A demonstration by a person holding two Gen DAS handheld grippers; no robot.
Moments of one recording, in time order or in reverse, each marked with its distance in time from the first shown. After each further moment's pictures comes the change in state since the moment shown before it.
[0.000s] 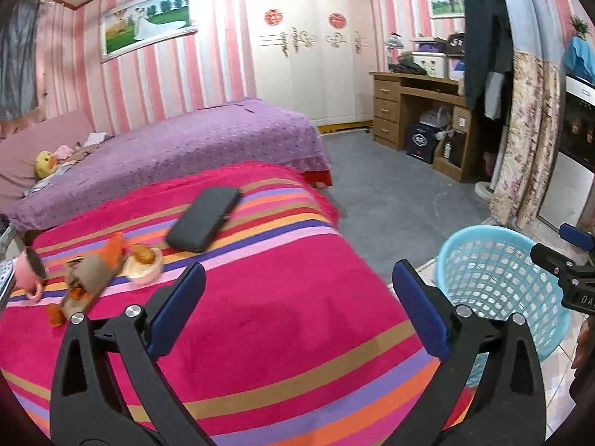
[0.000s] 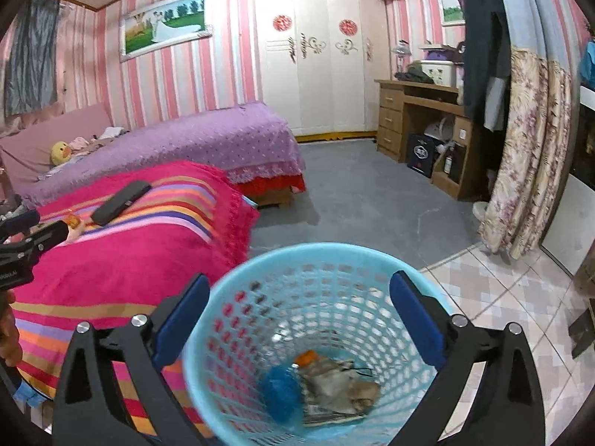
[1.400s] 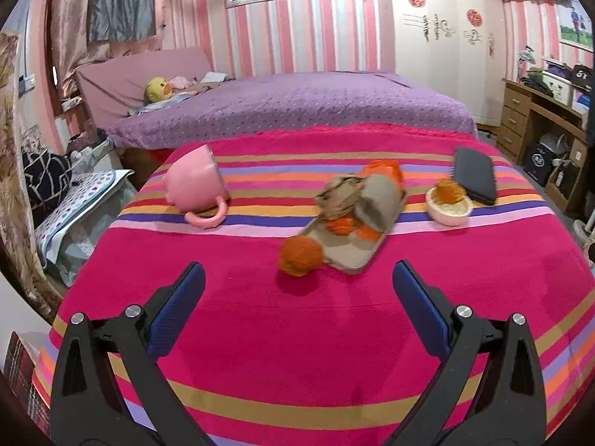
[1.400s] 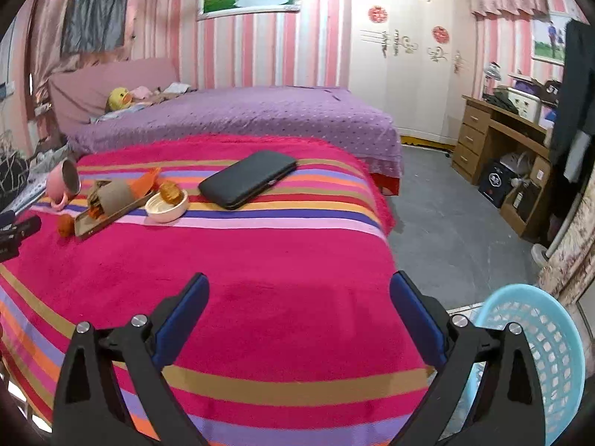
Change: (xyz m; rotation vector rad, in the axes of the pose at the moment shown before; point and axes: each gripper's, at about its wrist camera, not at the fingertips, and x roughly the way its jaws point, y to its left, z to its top) left arm -0.013 0.297 -0.088 -0.252 0.122 0.369; right arm 0.052 0.238 -0.004 -0.227 0.068 0.168
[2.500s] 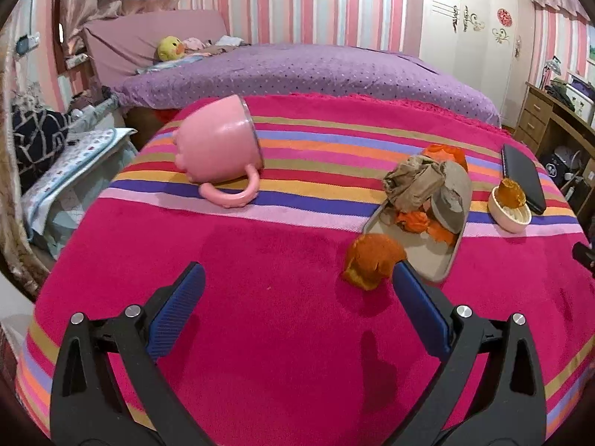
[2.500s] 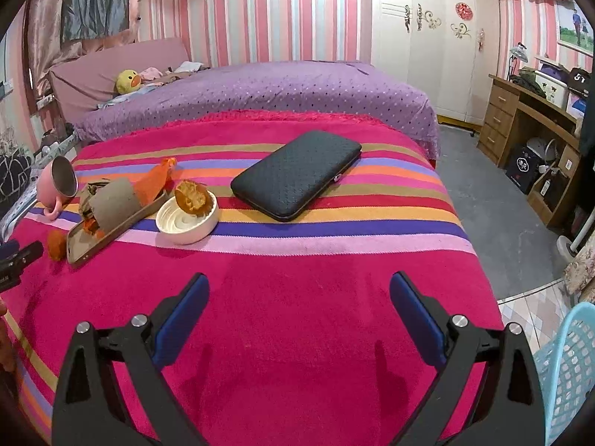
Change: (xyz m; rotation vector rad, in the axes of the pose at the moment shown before) left arm 0.066 0.045 0.003 -0.100 0.119 -0.016; right arm 0.086 0.058 0.033 0.014 0.105 0.066
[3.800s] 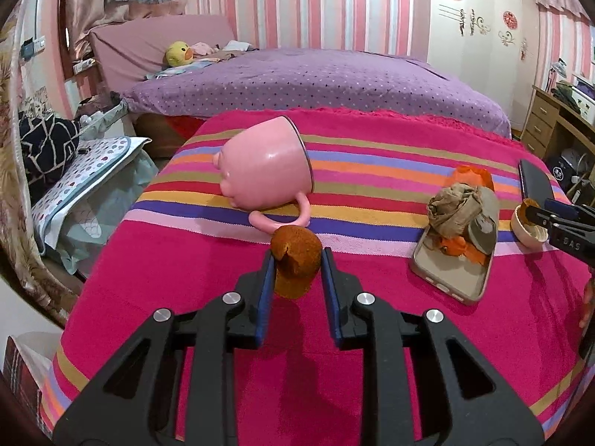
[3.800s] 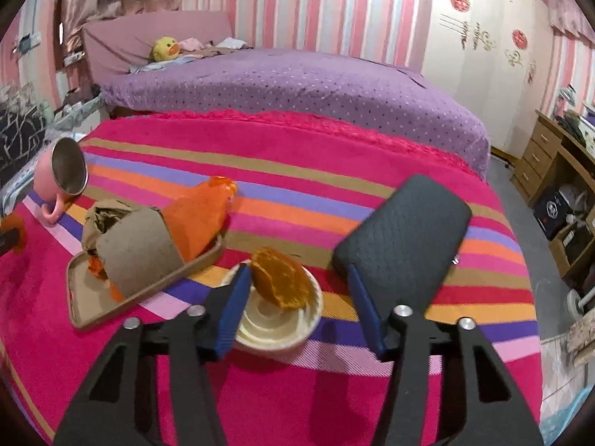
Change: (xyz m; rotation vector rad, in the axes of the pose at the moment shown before) left arm -0.003 0.037 0.021 0.003 -0.016 0.042; right arm 0.071 0.096 0.054 -0.191 0.041 0.070
